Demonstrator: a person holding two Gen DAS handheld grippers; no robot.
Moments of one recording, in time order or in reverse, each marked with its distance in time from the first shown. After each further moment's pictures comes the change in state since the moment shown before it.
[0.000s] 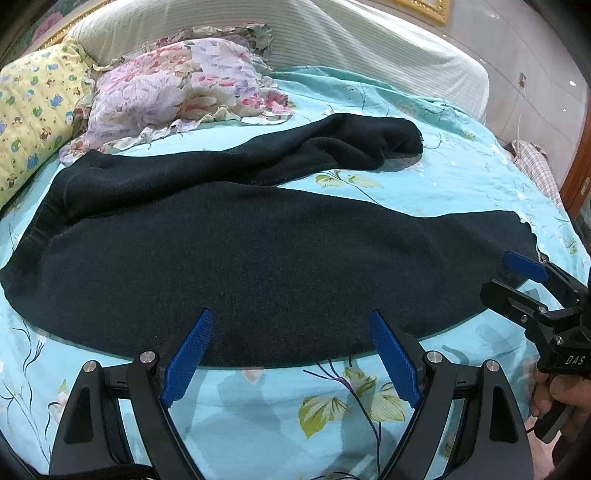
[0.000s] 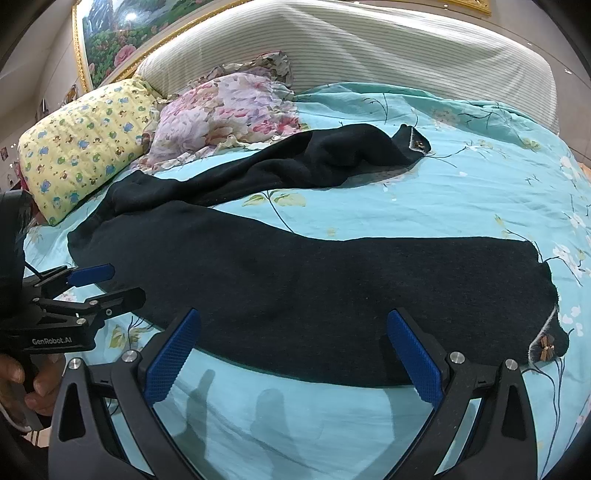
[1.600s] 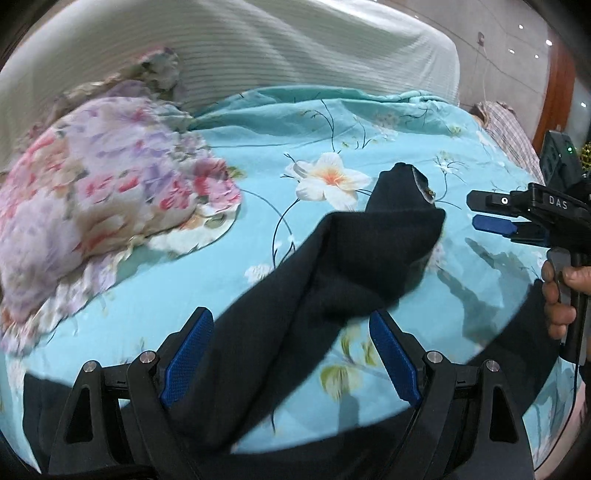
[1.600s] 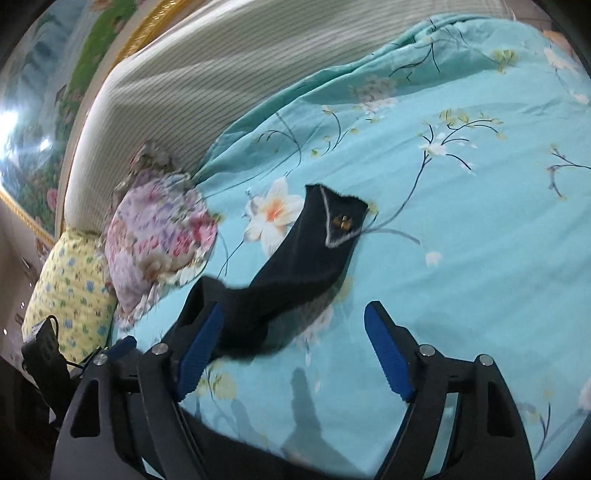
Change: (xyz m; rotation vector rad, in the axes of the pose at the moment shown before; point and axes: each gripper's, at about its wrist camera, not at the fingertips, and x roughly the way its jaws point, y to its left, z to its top) left arm 0.102 -0.019 0.207 0.251 0.007 -0.119; right arm 0.093 -0.164 0.148 0.535 0.037 0.130
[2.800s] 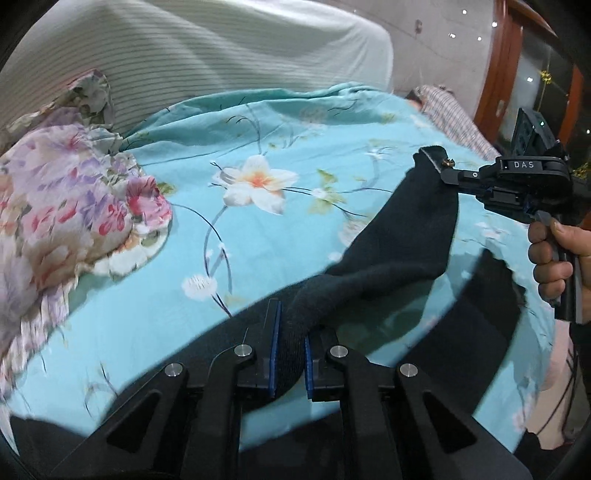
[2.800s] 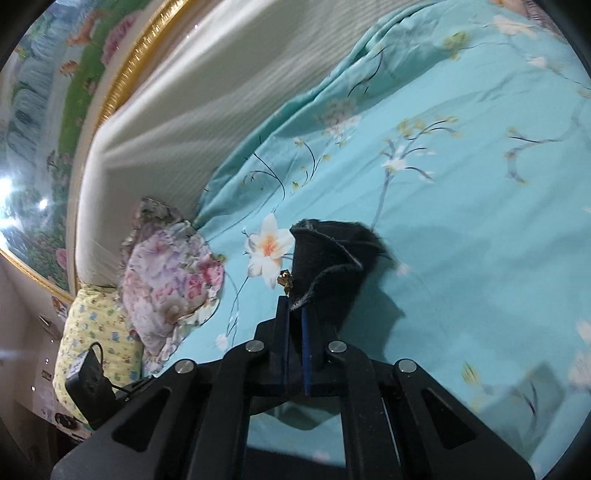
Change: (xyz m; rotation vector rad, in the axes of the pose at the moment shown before) left arm -0.023 -0.021 -0.011 0.123 0.004 -0.216; right arm -0.050 -0.019 0.003 0.185 -0.084 0.050
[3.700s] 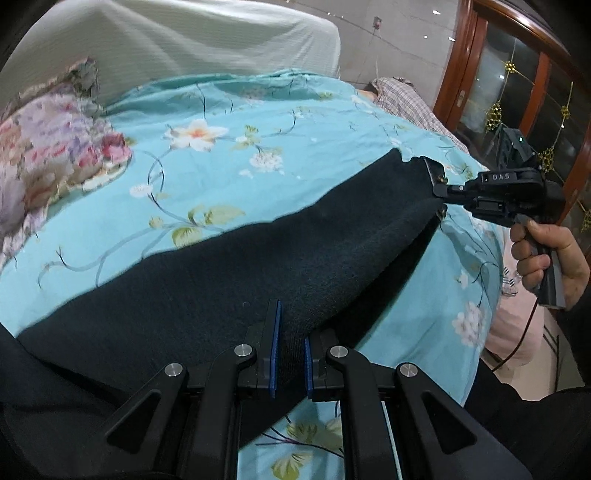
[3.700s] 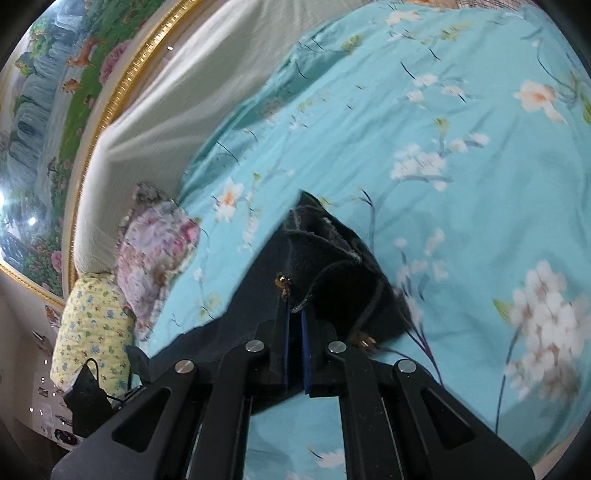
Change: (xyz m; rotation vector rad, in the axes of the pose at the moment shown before) left arm -0.051 -0.067 -0.119 0.025 0.006 -0.112; right arm -0.117 -0.052 -0.126 0.084 -0.030 -0.099
